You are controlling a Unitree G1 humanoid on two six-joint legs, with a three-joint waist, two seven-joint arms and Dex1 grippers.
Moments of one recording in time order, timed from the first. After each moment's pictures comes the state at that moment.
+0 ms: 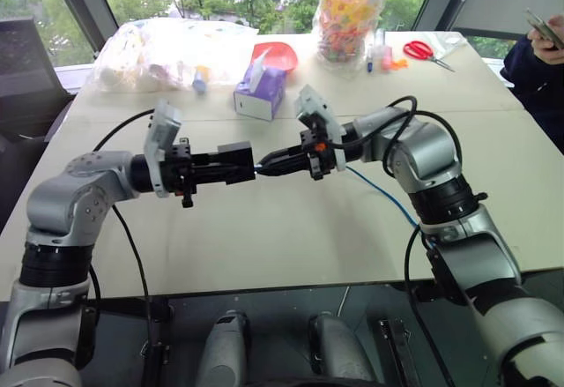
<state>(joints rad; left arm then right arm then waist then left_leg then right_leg) -0.54 0.73 0.09 -0.09 -0.73 0.75 -1.16 -0.98 -0.44 0.29 0.20 0.40 0.72 1.26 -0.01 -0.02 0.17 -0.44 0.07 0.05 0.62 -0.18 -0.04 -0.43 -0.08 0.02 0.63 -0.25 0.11</state>
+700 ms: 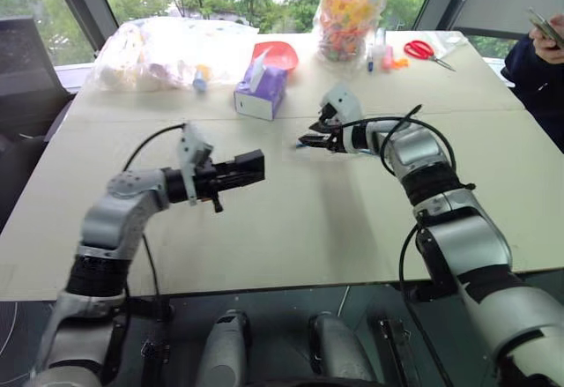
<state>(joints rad) -0.47 0.50 -0.03 0.01 -0.42 0.40 -0.95 -1.10 -0.37 0.20 0.88 0.08 0.39 0.78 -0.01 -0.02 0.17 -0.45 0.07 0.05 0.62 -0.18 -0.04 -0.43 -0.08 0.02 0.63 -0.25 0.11</state>
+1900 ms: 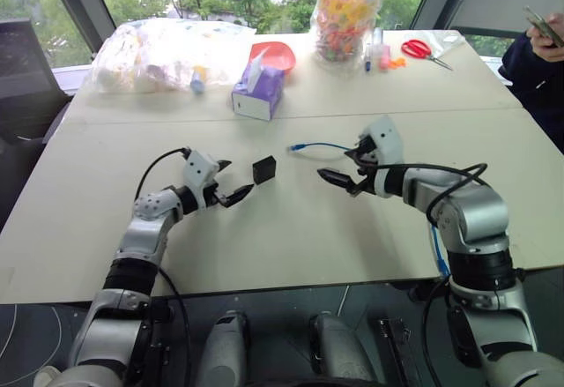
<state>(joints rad) -0.40 0.43 0.01 0.27 -0.25 0.12 -0.83 -0.52 -0.46 0.00 -0.28 0.33 1.02 0.61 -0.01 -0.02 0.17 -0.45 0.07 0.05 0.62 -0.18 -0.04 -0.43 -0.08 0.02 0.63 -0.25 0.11</state>
